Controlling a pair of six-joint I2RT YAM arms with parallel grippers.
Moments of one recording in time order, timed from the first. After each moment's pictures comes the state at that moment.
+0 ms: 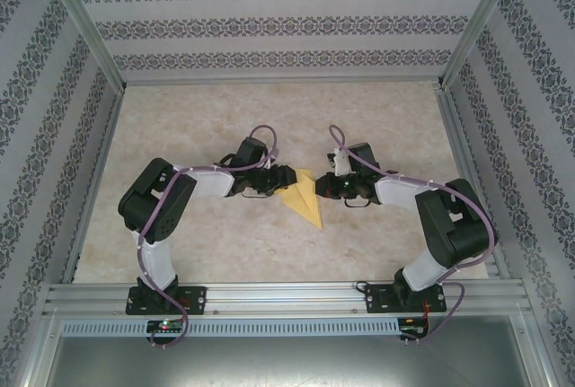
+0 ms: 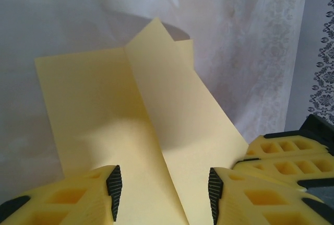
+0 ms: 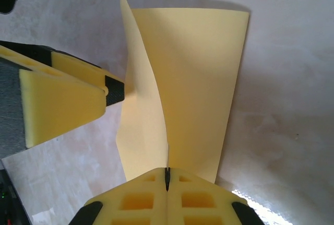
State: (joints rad) left arm -0.53 1.89 0.97 0.13 0.56 -0.90; right arm 0.34 1.59 0.70 -0.02 -0.61 0.46
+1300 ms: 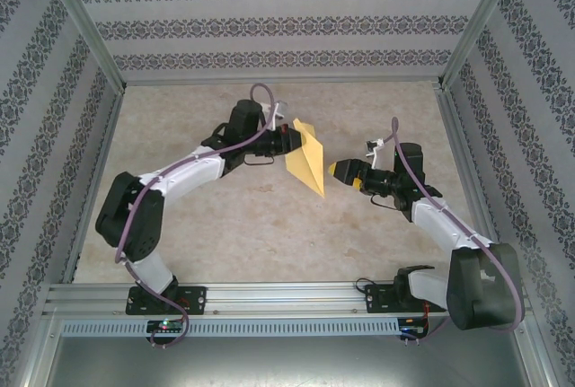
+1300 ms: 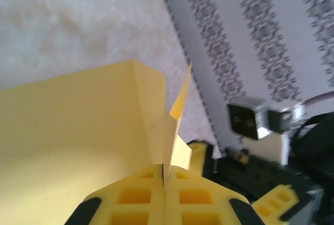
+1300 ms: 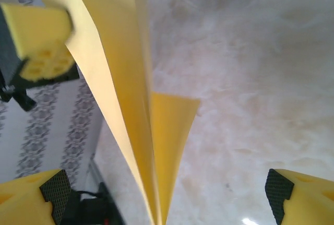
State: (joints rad) left arm -0.51 1.69 1.22 0.03 0.58 -0.75; right arm 0.09 1.19 0.54 0.07 -0.95 0.64
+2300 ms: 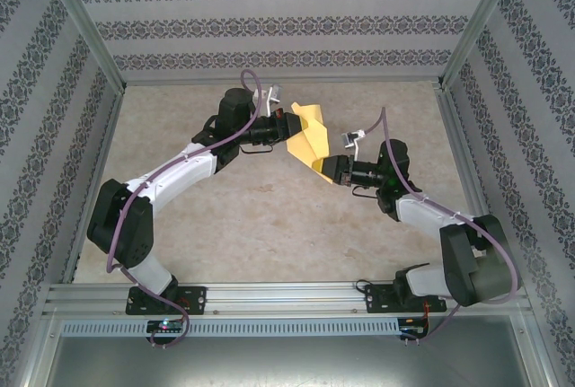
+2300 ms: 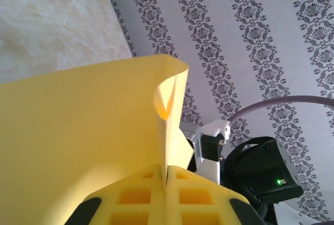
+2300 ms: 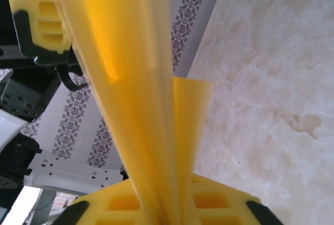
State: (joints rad) left arm -0.50 1.64 1.25 0.11 0.65 -0.89; right arm 0.24 1.33 0.53 0.63 -1.06 1.00
